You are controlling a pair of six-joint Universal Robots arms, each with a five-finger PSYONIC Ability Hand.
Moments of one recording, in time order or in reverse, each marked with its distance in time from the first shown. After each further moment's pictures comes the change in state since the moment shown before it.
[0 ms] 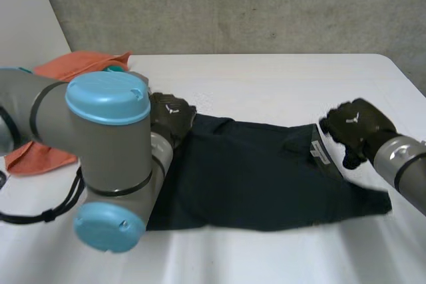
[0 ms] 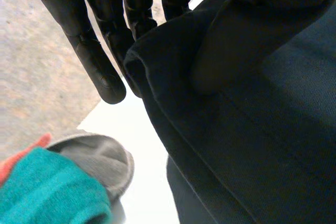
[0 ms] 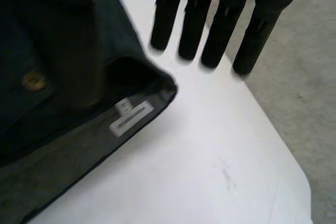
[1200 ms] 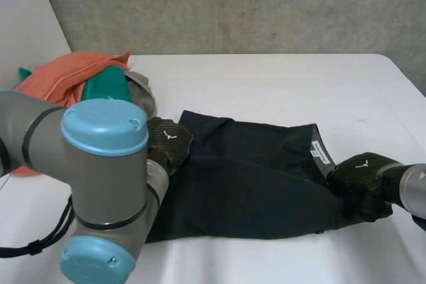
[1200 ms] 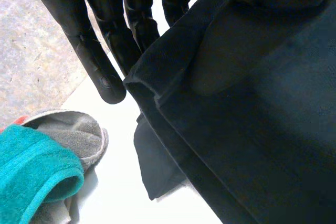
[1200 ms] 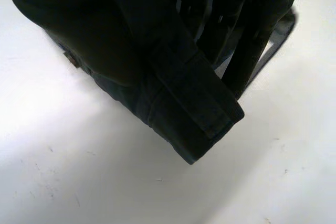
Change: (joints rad) left arm -0.026 0.091 -0.172 -0.021 -0.004 -0.018; right arm -0.085 -0.031 -0.030 0.554 -0.078 -0.038; left_hand 0.000 0.001 0.001 0.000 0.000; right_hand 0.573 0.637 0.636 0.637 0.619
